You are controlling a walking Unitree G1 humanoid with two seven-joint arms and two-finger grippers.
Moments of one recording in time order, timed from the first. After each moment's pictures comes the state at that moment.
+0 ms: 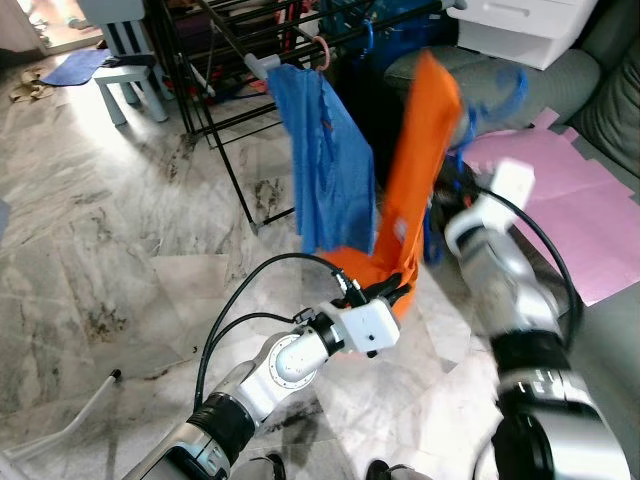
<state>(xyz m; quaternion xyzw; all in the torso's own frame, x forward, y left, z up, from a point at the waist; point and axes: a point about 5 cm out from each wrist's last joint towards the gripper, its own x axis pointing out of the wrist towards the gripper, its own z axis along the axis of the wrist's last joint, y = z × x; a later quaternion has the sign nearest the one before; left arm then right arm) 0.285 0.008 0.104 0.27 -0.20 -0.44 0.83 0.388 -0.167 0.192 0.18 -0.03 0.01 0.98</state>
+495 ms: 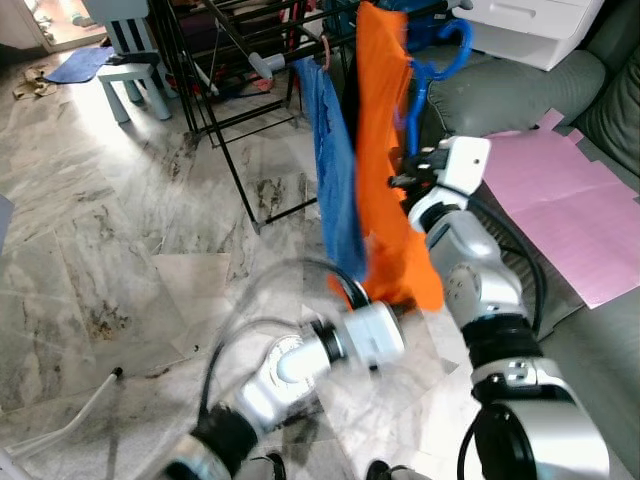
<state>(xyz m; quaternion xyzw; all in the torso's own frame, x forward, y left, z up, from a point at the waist) 0.267 -0.001 0.085 0.24 -0.13 -0.51 0.81 0.383 -0.121 0.203 0.12 -0.07 0.14 0.98</state>
